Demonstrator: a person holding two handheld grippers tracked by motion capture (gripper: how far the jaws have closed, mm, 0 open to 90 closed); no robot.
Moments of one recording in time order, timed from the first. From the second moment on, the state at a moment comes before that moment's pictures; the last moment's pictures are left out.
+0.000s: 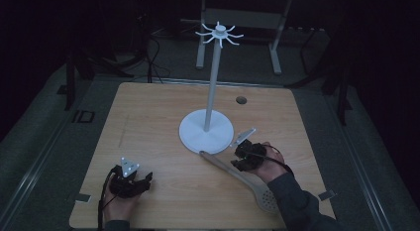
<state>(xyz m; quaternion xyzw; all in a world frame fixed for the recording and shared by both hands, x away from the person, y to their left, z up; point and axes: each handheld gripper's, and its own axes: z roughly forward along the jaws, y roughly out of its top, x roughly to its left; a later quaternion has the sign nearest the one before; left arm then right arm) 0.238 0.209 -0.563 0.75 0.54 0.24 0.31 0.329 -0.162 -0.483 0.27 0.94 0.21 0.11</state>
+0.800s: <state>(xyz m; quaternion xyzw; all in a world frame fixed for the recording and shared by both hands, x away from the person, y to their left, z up) 0.238 0.209 -0.563 0.75 0.54 0.24 0.31 0.345 -0.132 -0.529 0.24 0.96 0.14 0.03</state>
